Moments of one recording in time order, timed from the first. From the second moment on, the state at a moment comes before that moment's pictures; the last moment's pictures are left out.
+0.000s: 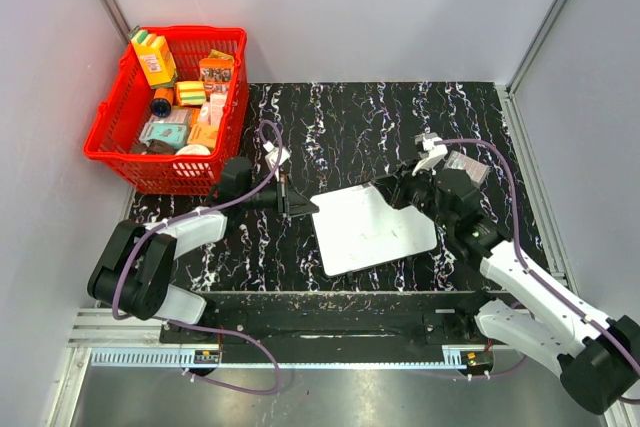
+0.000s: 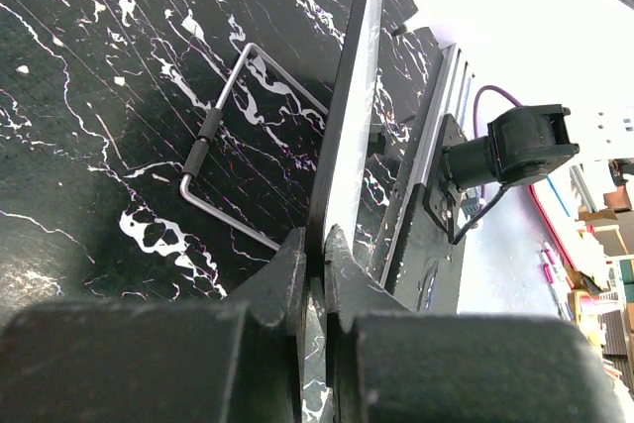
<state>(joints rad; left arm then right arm) -0.38 1.43 0.58 0.46 0.91 -0.51 0.58 0.88 0.65 0.07 -0.10 0.42</state>
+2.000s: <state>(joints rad) -0.35 1.33 0.46 0.54 0.86 -0.55 0.90 0.94 0.55 0.33 0.08 0.27</state>
